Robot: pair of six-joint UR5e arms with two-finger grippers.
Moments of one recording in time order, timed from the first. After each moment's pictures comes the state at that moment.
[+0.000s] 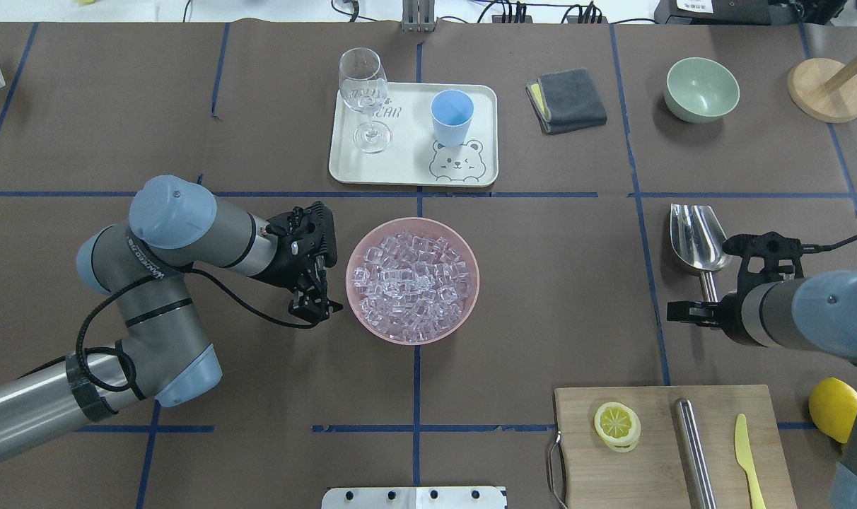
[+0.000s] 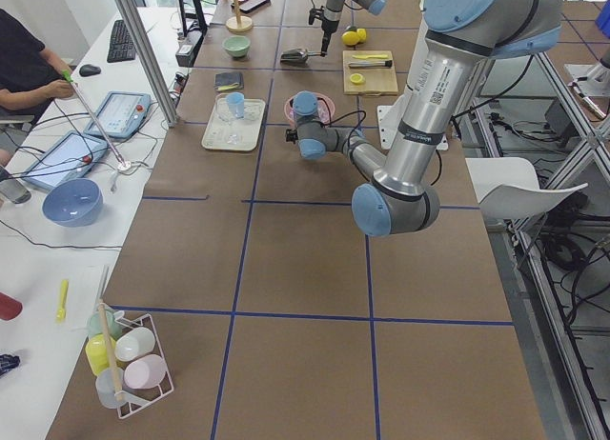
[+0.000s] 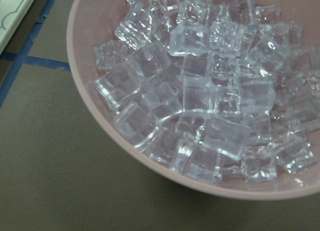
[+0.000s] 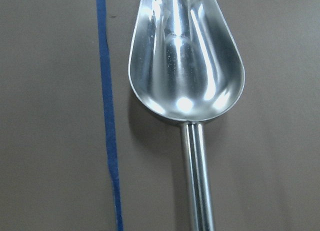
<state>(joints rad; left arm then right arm) -0.57 -2.03 -1.55 -2.33 -2.06 0.02 0.50 -1.76 2.08 -1.20 1.64 1.33</state>
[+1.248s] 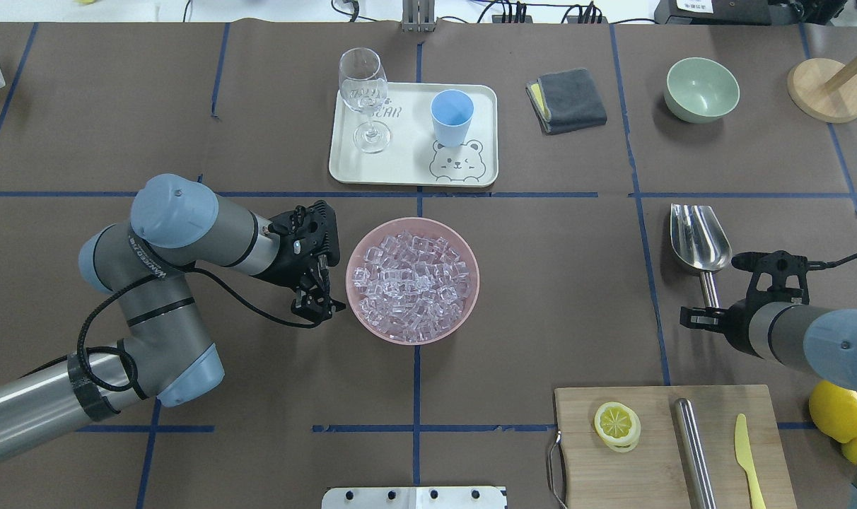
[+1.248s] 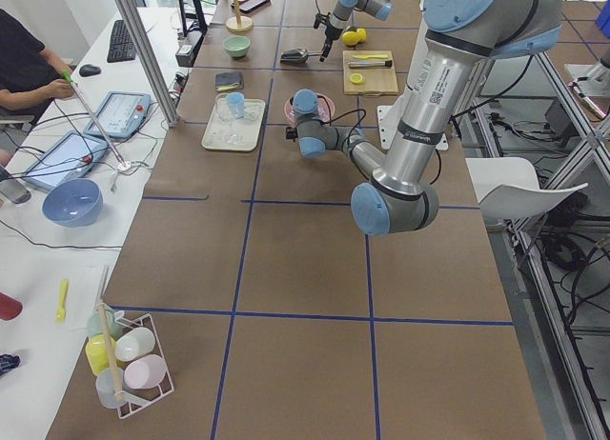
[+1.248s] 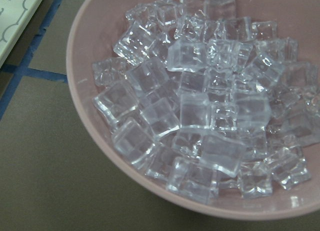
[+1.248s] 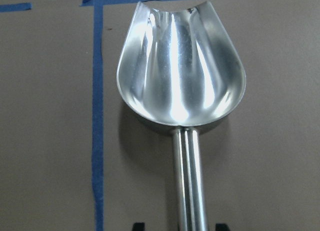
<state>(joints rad) -0.57 -2.04 -1.55 -2.33 -2.06 0.02 0.45 -1.81 1.99 -0.98 1.52 1.35</state>
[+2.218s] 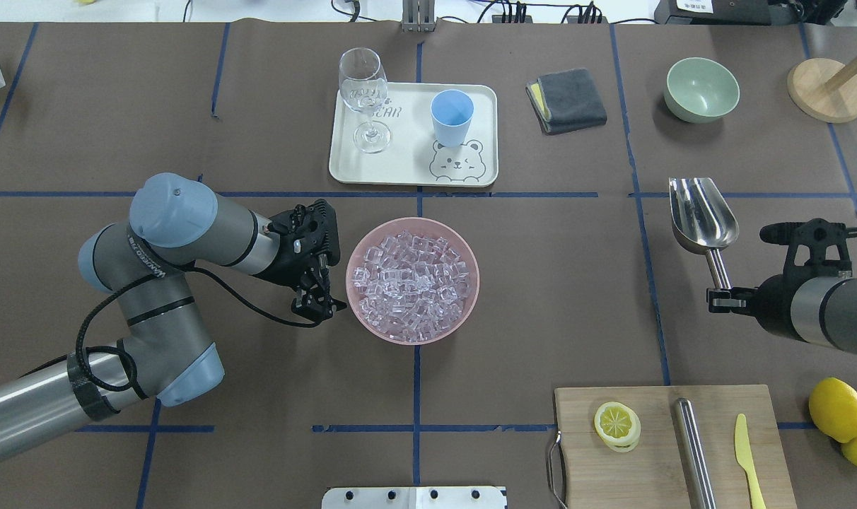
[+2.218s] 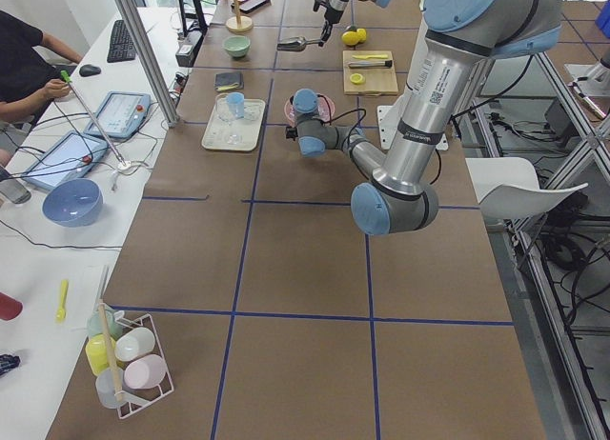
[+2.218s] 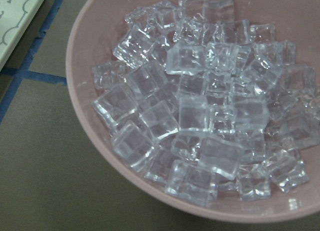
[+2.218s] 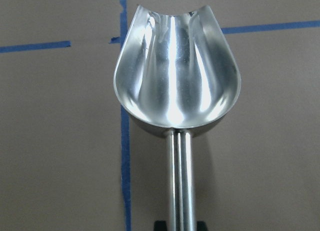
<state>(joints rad) -0.57 -2.04 -1.56 -2.33 -2.06 0.02 0.60 -1.84 2.20 -1.07 1.68 1.13</state>
